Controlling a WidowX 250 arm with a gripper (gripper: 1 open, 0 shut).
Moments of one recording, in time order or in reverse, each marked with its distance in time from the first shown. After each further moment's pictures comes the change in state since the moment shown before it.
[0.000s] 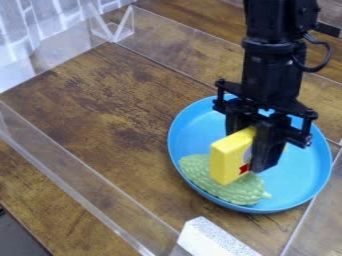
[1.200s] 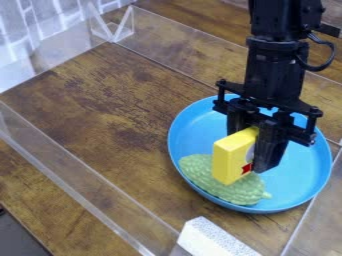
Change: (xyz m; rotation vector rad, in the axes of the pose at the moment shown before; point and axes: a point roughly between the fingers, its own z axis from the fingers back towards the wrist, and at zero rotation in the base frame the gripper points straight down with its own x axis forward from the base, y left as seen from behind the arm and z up) arm -0.003 -0.003 0.003 -0.014 0.044 0.035
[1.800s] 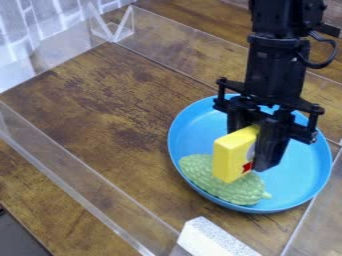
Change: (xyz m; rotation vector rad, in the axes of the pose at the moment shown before) arm 0.000 -0.001 0.003 -0.003 0.007 0.005
